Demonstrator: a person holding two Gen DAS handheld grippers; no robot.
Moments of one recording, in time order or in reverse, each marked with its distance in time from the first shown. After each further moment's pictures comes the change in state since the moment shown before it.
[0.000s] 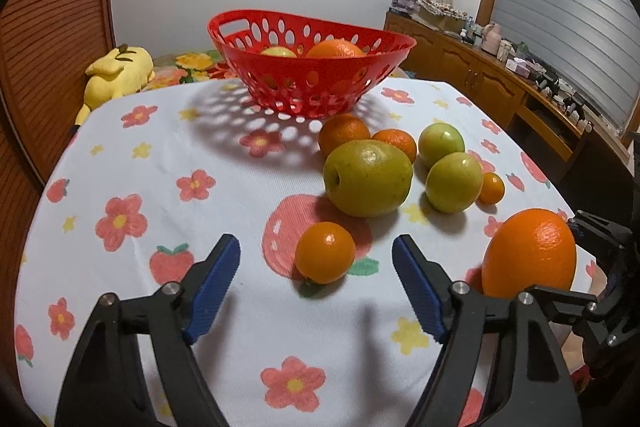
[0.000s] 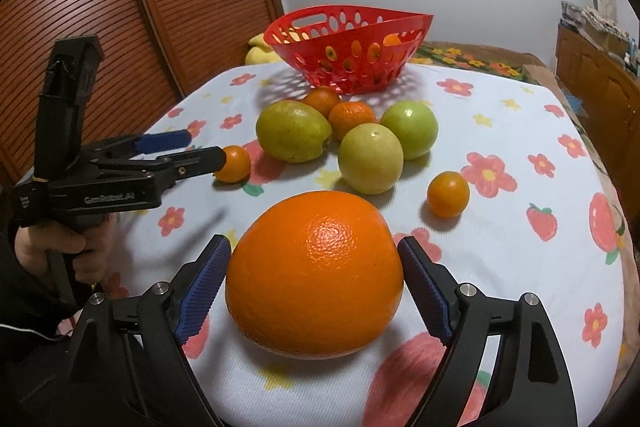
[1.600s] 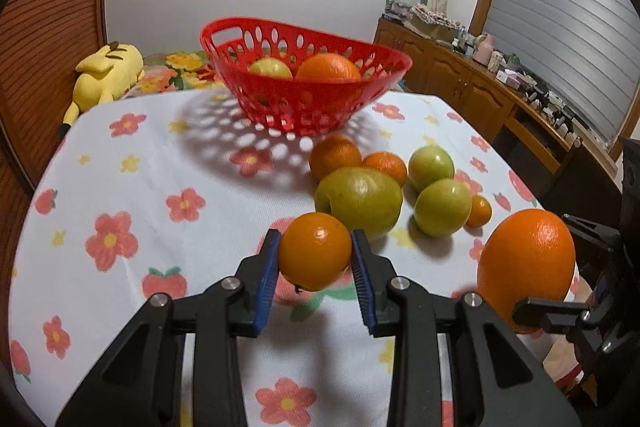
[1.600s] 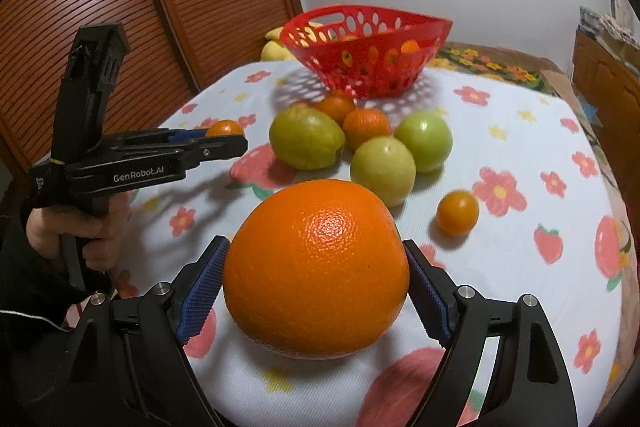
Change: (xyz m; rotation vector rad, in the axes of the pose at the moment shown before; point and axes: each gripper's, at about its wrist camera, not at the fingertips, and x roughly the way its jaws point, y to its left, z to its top) left arm -0.007 0.006 0.022 -0.030 -0.026 -0.058; right arm -0.004 0.001 0.022 -0.051 0.016 0.047
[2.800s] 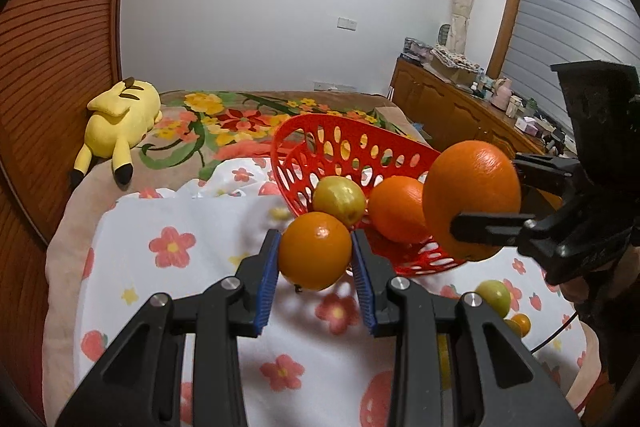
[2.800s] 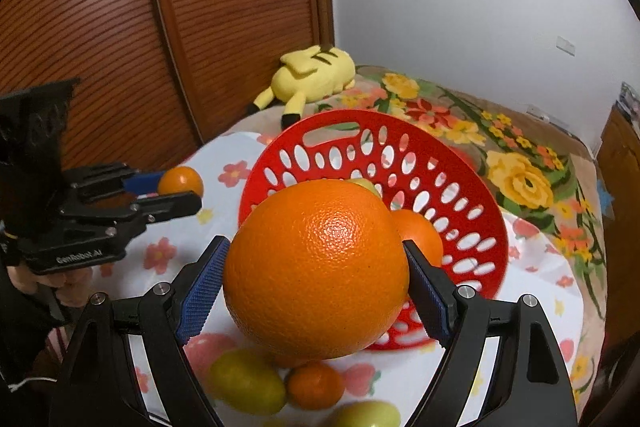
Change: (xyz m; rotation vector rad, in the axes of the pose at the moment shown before) left arm 0.021 0.085 0.115 -0.033 -0.108 0.027; right arm 0.097 -0.023 0.207 -0.199 0.033 0.023
